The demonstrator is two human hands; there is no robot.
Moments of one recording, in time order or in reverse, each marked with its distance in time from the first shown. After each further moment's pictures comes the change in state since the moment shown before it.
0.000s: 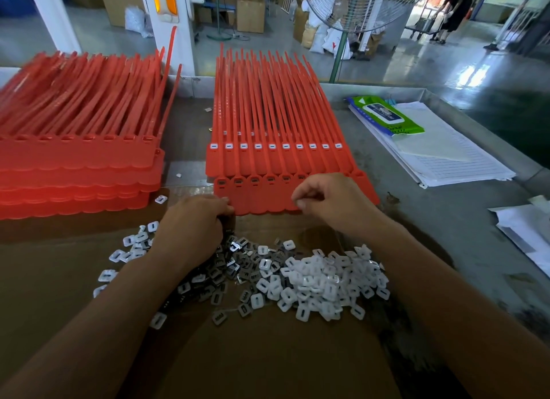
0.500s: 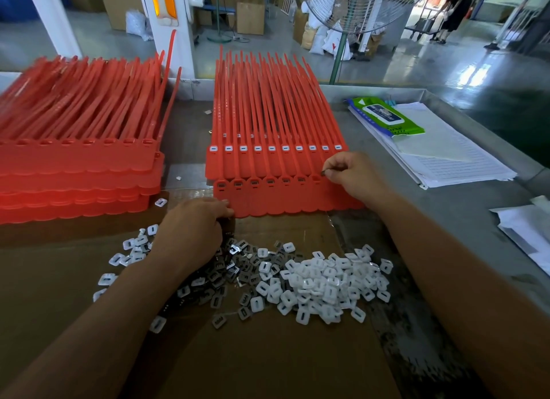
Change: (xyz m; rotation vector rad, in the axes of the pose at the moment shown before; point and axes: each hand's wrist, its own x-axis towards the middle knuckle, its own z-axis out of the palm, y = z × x) left_hand 0.001 0.000 0.001 -0.019 0.016 -0.003; right_hand 0.043 0.055 -0.026 -0.010 0.204 0.201
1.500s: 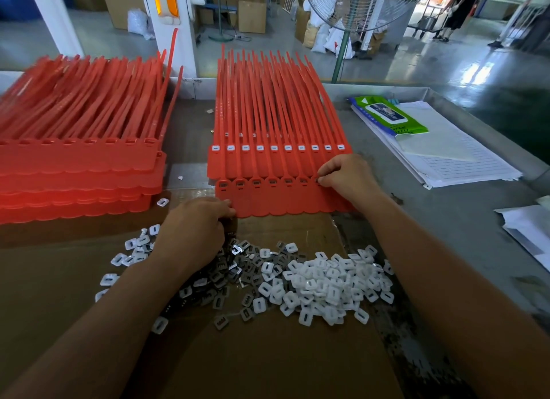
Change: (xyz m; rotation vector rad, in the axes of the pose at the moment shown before) left_hand 0.000 0.001 -0.001 -0.006 0.003 0.010; right_hand 0.004 -0.006 0.014 -0.001 0.020 0.122
